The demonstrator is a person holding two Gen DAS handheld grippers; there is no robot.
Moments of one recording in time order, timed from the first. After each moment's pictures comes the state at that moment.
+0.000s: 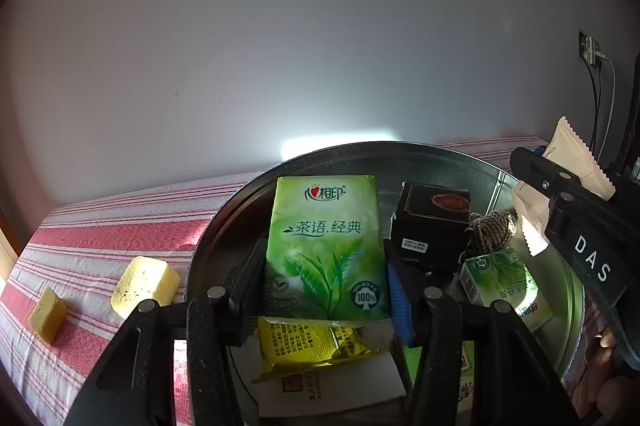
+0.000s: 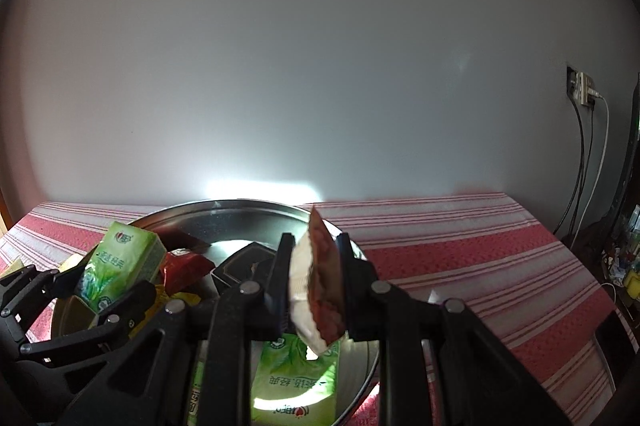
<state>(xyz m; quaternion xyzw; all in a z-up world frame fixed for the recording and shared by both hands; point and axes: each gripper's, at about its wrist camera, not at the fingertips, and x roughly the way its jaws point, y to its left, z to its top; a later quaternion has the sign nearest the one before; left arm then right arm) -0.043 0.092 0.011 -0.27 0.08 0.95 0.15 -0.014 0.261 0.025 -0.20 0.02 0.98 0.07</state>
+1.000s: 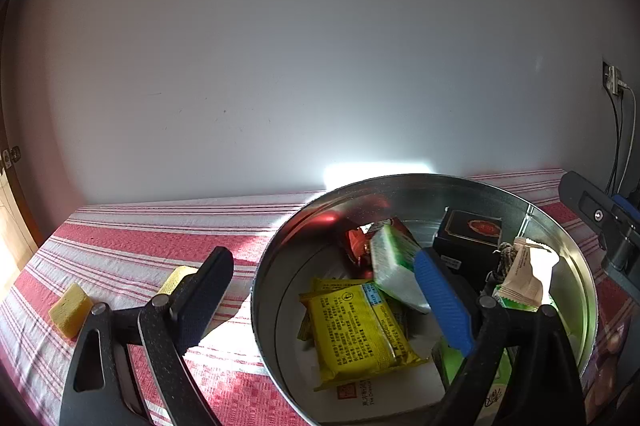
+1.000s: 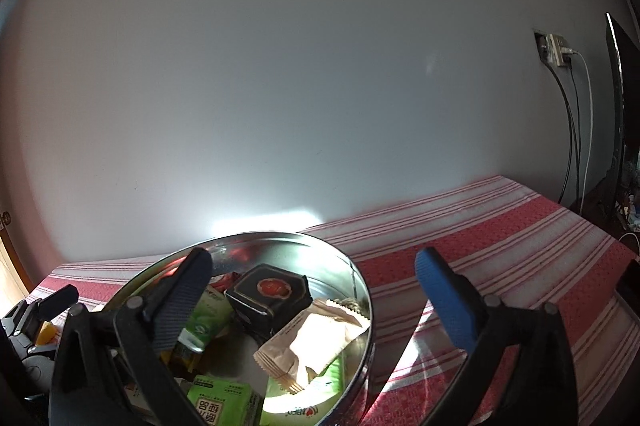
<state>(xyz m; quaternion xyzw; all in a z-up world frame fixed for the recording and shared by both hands) -0.012 0.056 0.030 -0.22 0.06 0.97 0.10 0.012 0.300 0.023 -0.14 0.11 0.98 0.08</state>
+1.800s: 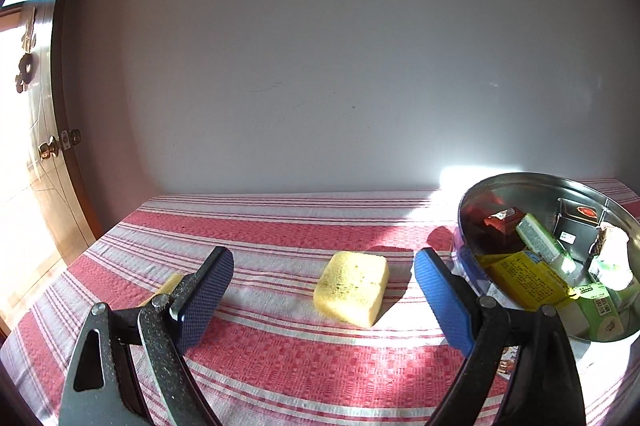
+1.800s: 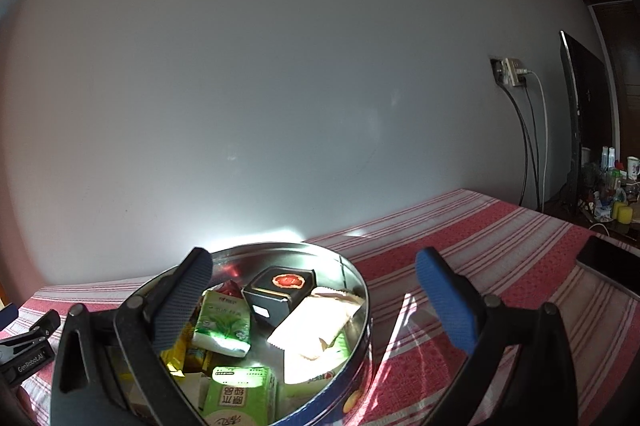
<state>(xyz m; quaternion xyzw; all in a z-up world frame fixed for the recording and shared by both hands) -0.034 -0.038 0.005 -0.20 0.05 0.98 0.00 0.052 0.256 0.027 -0.08 0.12 0.98 0.15</state>
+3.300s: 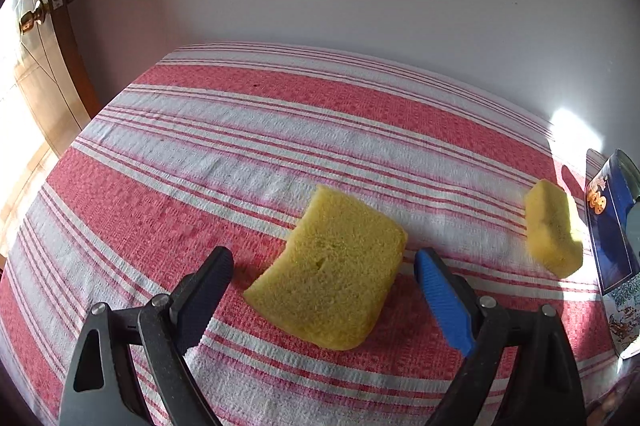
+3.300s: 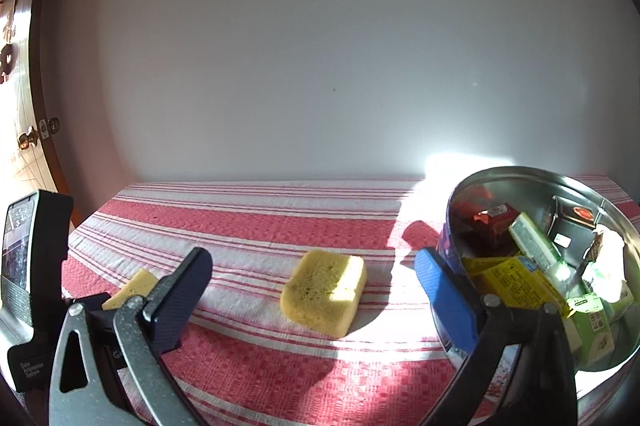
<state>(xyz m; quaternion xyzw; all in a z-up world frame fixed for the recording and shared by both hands) -0.128 -0.194 -0.055 -0.43 -0.05 0.90 -0.02 -0.049 0.000 -0.001 -0.24 0.03 0.97 -0.02</state>
